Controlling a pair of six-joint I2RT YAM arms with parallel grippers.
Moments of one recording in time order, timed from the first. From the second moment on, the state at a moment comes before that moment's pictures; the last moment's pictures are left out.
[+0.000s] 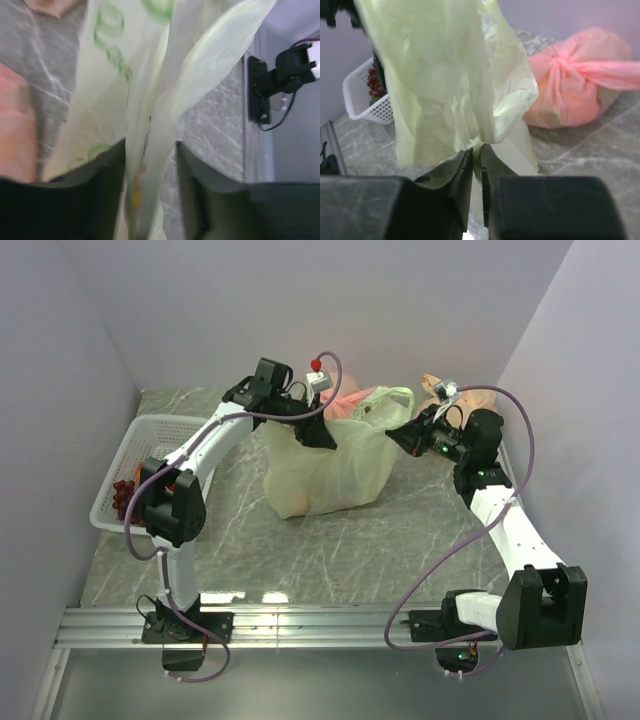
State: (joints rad) left arm -0.44 1.97 1.81 -0.59 1.02 0.25; right arm 0.05 1.22 0.89 0.22 -0.80 0.25
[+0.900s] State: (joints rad) left arm -0.64 1.75 1.83 -0.16 0.59 -0.17; right arm 0.26 1.20 1.01 0.01 -0.60 0.13
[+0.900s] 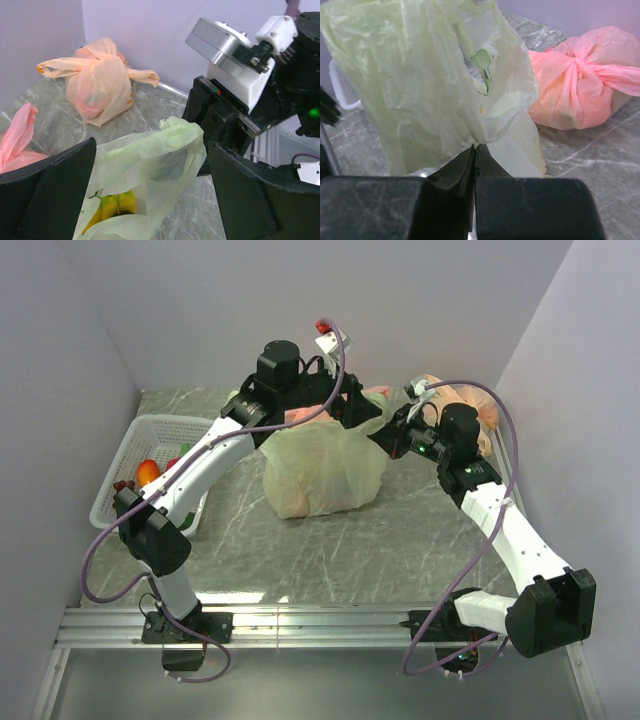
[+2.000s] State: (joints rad) left arm -0.66 1.77 1.76 0.04 0.56 -0.32; right arm 0.31 1.24 1.06 -0.03 -0.54 0.12
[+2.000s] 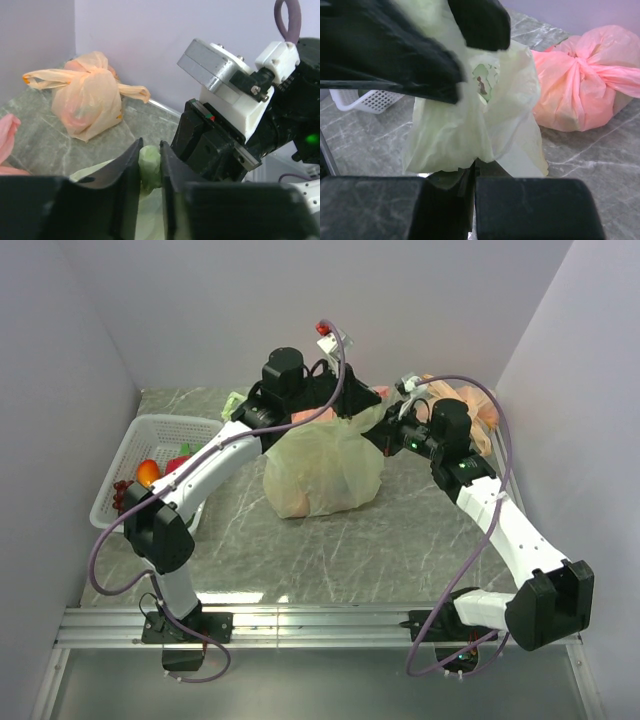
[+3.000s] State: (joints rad) left arm -0.50 1.90 1.91 0.25 1.22 -0.59; right arm 0.17 1.37 1.16 0.36 -1.00 0.18
